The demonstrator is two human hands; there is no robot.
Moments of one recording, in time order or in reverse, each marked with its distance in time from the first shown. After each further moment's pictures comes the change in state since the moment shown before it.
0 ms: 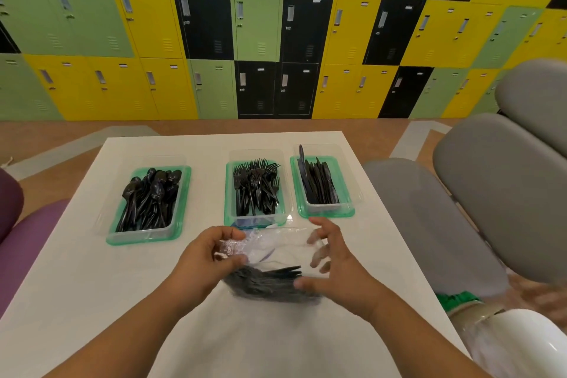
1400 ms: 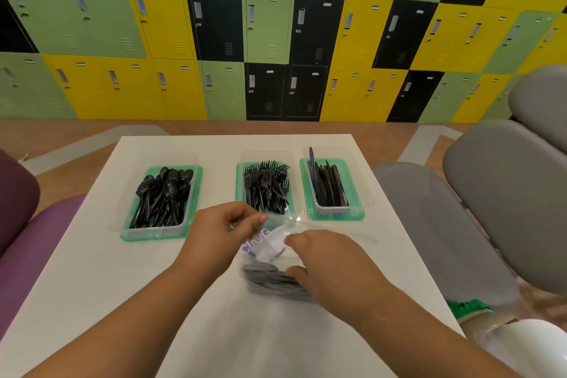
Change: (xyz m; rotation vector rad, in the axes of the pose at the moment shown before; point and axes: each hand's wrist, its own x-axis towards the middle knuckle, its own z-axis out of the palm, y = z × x) left_hand 0.007 0.044 -0.004 0.103 0.169 0.219; right_hand -0.004 -0.098 0.010 -0.966 -0.053 -0.192
